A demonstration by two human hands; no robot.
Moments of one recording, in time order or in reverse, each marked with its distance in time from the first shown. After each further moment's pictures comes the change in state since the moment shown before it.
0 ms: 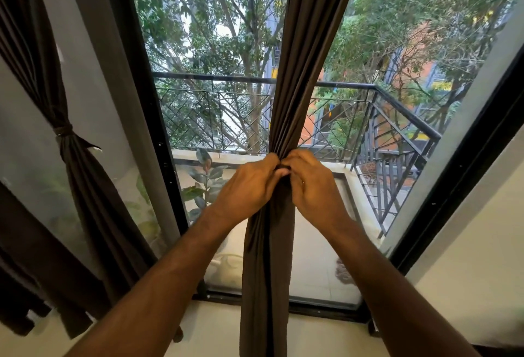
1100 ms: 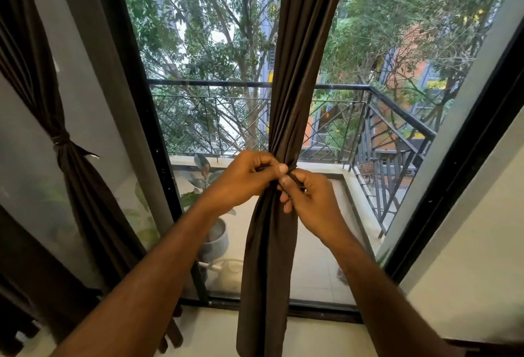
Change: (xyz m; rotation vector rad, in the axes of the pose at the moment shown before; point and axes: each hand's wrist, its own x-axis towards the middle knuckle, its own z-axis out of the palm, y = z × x) left_hand 0.018 0.001 -0.020 -0.700 -0.256 -0.268; right_hand -0.015 -0.019 -0.004 0.456 0.005 0.446
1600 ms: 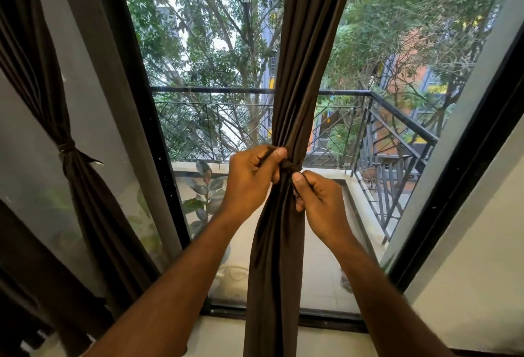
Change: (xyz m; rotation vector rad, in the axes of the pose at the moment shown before) left_hand 0.005 0.013 0.020 -0.044 0.480 0.186; right_hand 0.006 0.013 -0.002 0.030 0.147 -0.145
